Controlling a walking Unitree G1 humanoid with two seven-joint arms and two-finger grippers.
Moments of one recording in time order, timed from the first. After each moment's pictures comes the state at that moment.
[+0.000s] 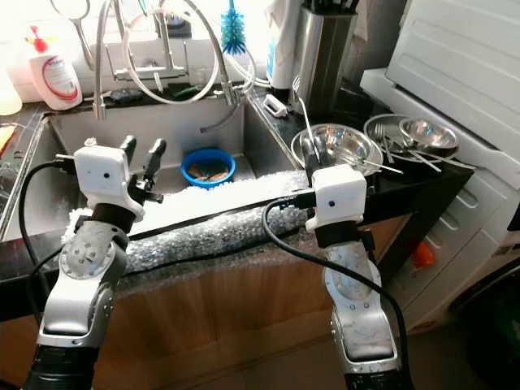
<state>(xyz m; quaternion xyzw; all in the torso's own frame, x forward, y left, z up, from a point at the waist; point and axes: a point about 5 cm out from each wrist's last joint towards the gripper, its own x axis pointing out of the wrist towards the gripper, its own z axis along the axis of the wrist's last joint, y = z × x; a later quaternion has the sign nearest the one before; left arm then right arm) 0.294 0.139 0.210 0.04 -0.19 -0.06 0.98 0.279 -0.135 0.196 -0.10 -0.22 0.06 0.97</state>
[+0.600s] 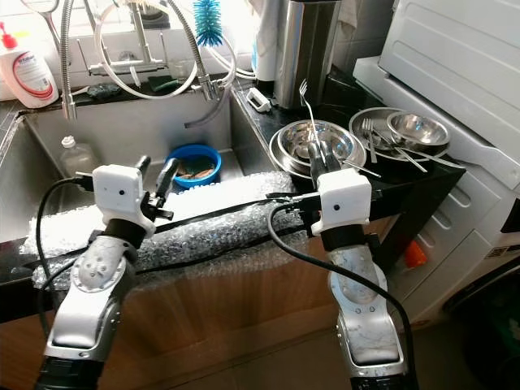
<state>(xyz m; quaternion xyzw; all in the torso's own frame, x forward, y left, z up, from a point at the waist) 0.290 0.153 0.190 0.05 -0.16 -0.05 0.98 0.276 -0.146 0.189 -0.12 -0.21 0.04 0.97</state>
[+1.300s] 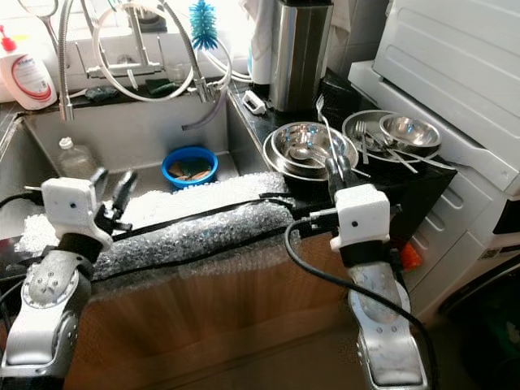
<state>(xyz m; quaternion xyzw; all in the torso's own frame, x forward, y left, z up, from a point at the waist) 0.272 0.197 0.182 0.09 -0.14 -0.06 0.98 0.255 -0.170 0.176 -0.16 -0.18 0.05 0.97</state>
